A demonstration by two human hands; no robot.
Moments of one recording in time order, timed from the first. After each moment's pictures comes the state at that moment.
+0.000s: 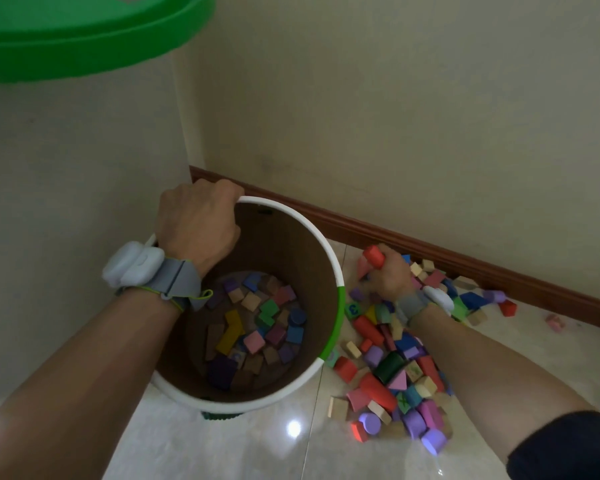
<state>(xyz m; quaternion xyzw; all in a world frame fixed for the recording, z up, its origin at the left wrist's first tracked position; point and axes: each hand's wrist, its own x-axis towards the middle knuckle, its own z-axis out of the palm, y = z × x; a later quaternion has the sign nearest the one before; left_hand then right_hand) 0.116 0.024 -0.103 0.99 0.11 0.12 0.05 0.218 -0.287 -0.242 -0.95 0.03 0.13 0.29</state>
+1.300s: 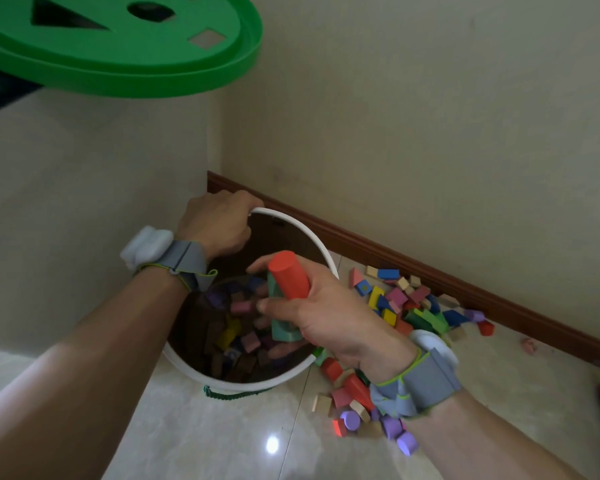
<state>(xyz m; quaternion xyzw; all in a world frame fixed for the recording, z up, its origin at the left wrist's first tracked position) 0.111 0.031 -0.098 0.99 0.08 0.02 0.14 0.060 -0.169 -0.041 -0.71 -0.10 0.42 0.56</state>
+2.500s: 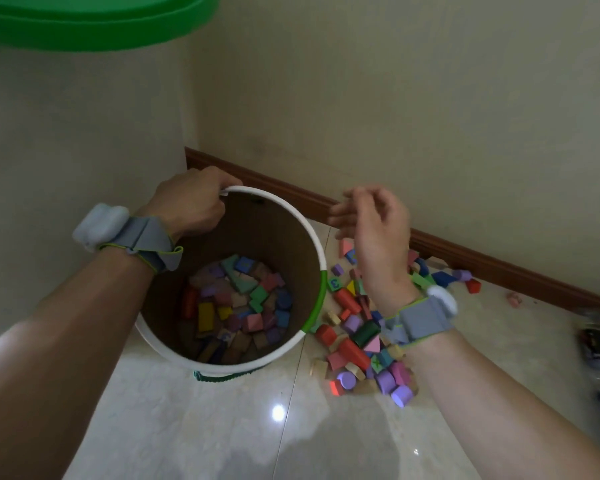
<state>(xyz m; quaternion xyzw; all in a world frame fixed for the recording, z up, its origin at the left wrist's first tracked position) 0.107 0.038 -0.095 0.97 0.06 -0.05 0.22 0.109 -0.208 -0.069 -0.74 0.00 -0.02 0.67</state>
